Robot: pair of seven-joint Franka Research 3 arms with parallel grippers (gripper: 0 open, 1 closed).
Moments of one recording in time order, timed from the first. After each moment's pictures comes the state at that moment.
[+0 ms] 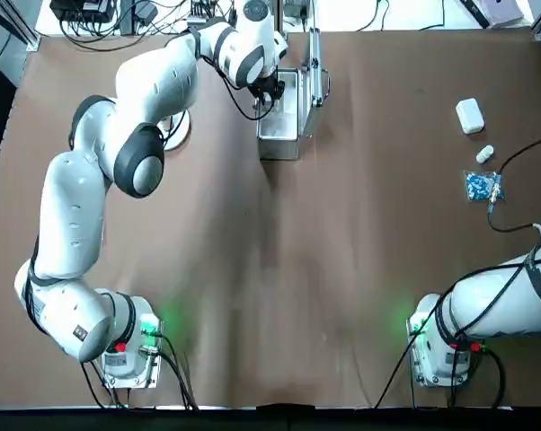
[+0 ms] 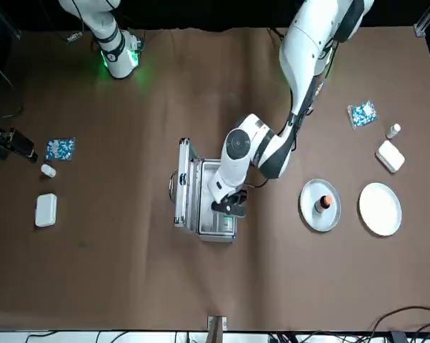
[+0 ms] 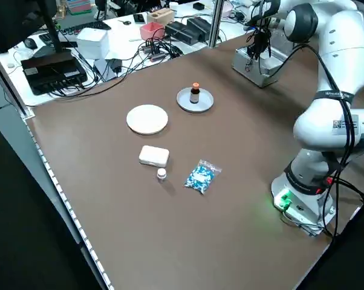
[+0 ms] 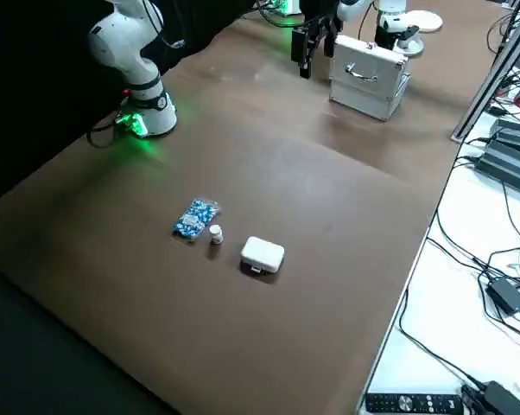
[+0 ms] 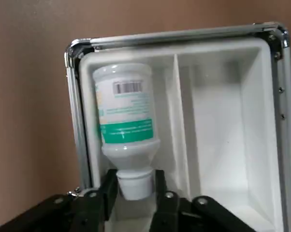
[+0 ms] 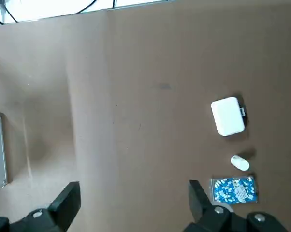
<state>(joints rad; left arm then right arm) -0.59 0.82 -0.12 -1.29 0.13 2.24 -0.59 0.06 0.09 -0.12 -1.51 0.04 1.69 0.05</state>
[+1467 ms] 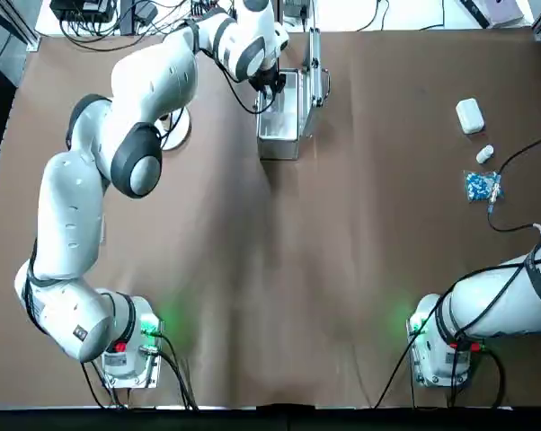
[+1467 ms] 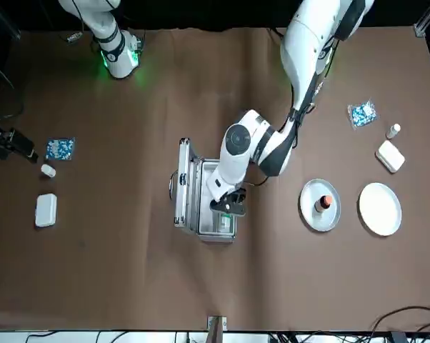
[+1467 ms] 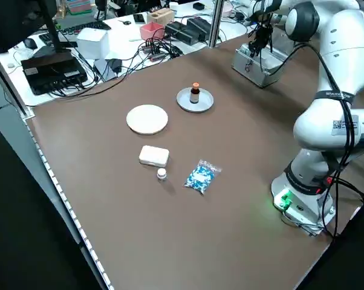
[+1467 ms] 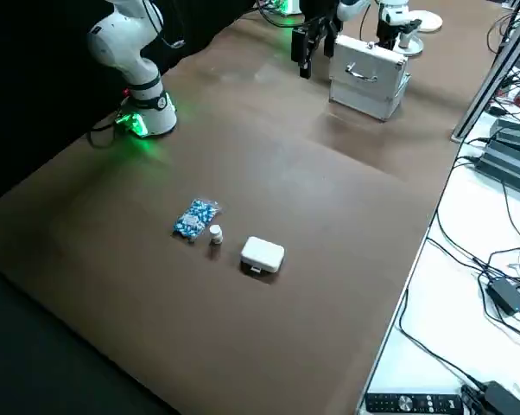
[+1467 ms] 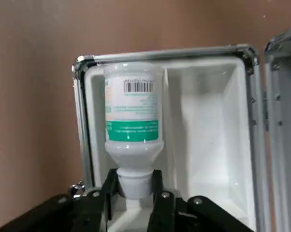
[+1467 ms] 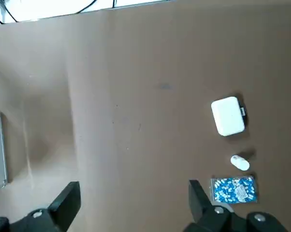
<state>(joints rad) -0.59 0.79 -0.13 -1.26 0.13 2.20 -0.61 0.06 0.09 -0.12 -1.51 0.04 1.69 0.05</state>
